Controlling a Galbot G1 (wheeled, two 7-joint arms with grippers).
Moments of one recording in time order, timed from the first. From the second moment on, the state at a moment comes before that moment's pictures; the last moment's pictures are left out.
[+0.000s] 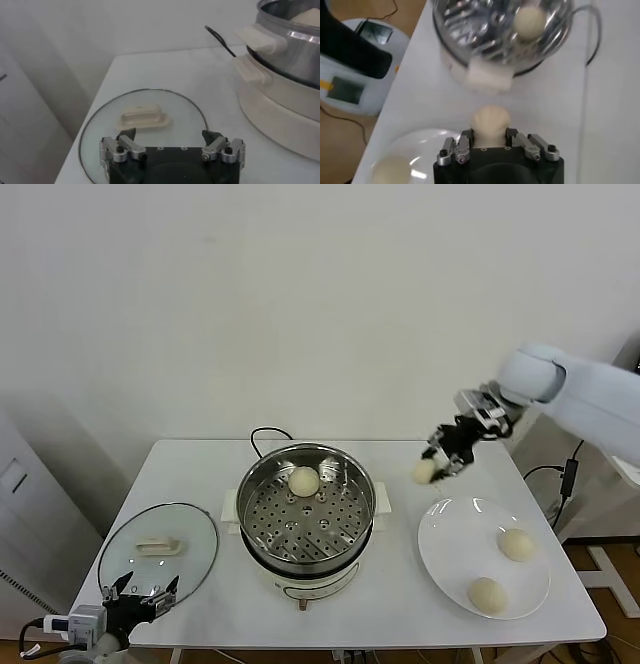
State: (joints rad) left arm 1.70 -0.99 -0.63 -2.14 -0.55 0.48 -0.22; right arm 0.80 0.74 -1.43 1.40 0.55 -0.08 -1.15
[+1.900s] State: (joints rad) left arm 1.70 -1.00 -0.64 -2.11 -0.55 0.47 -0.22; right arm 0.55 1.24 -1.43 1.35 0.93 -0.50 -0.63
